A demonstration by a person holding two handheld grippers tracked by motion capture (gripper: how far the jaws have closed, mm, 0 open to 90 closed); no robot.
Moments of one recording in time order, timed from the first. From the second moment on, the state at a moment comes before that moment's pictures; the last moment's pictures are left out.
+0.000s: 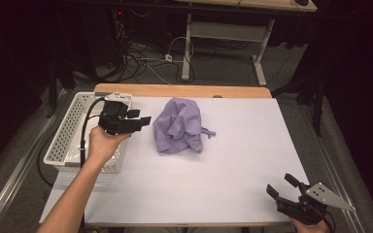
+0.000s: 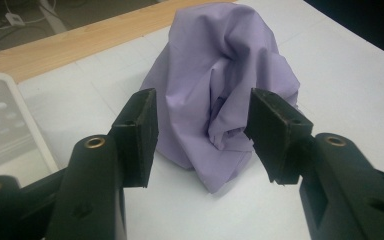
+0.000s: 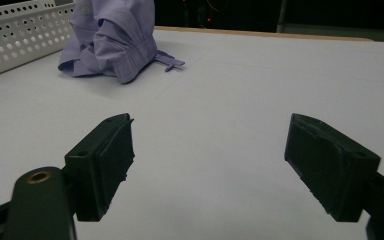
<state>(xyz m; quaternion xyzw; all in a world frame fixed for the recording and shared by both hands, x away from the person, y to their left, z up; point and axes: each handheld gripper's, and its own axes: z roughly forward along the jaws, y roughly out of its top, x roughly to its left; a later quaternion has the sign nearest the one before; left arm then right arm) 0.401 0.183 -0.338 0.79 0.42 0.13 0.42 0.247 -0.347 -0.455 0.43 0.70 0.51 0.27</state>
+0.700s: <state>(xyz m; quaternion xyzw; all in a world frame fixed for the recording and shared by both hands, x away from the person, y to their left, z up) 0.385 0.200 -0.341 0.78 0.42 0.13 0.44 0.247 -0.347 -0.455 0.43 0.69 0.51 0.28</state>
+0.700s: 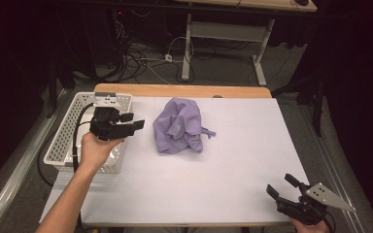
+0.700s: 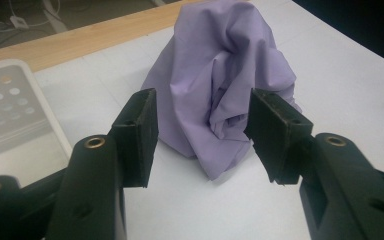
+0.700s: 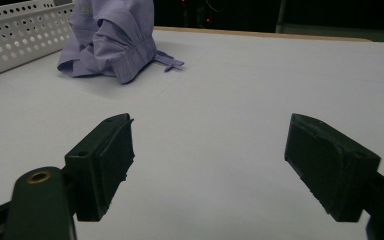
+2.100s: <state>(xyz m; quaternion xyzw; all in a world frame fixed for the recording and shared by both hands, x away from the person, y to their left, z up) 0.355 0.232 -0.356 0.76 0.44 0.16 0.45 0.246 -0.347 -0.455 0.43 0.69 0.51 0.28</state>
